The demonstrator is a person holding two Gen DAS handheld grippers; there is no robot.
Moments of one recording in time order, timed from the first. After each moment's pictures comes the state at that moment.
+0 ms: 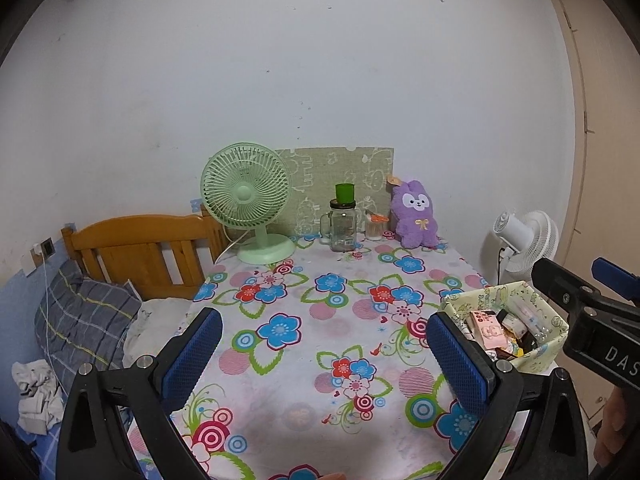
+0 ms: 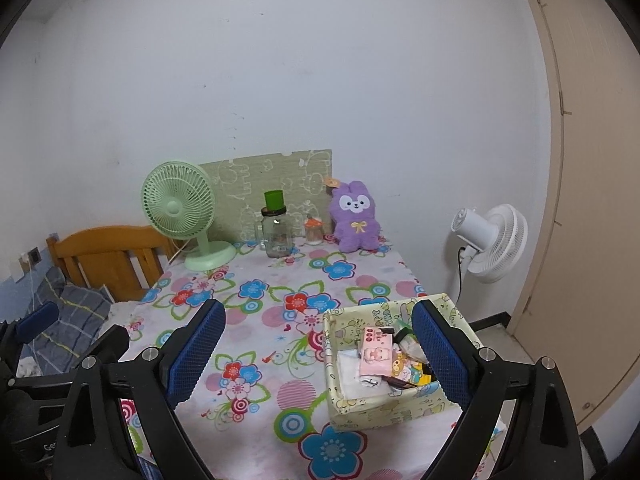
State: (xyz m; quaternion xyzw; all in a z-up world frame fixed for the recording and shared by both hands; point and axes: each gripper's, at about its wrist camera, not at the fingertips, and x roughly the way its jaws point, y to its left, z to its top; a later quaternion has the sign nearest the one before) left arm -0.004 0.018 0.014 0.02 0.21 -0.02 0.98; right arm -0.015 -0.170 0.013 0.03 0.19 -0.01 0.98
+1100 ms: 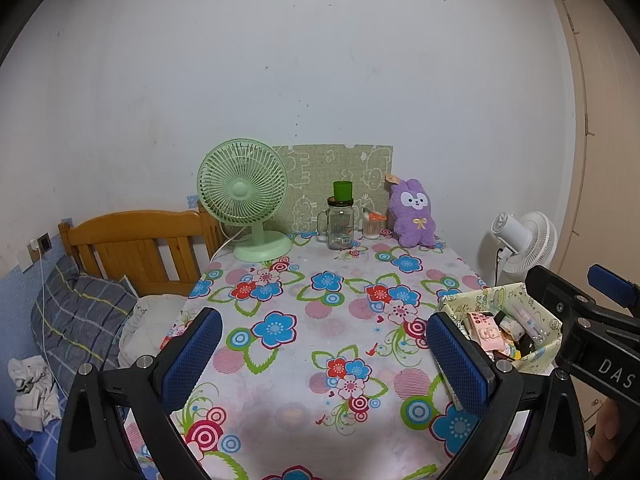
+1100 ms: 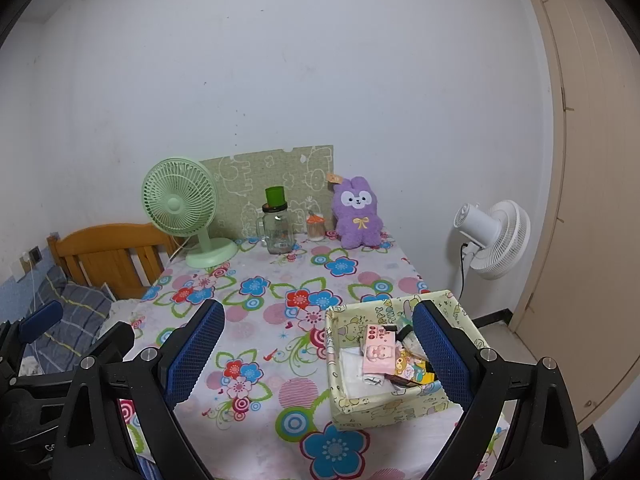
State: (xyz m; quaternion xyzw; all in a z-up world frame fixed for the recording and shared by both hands) left arm 0.002 0.014 0.014 0.02 0.22 -0.03 0.98; right arm -0.010 -0.167 0.010 0.03 0.20 -0.01 0.98
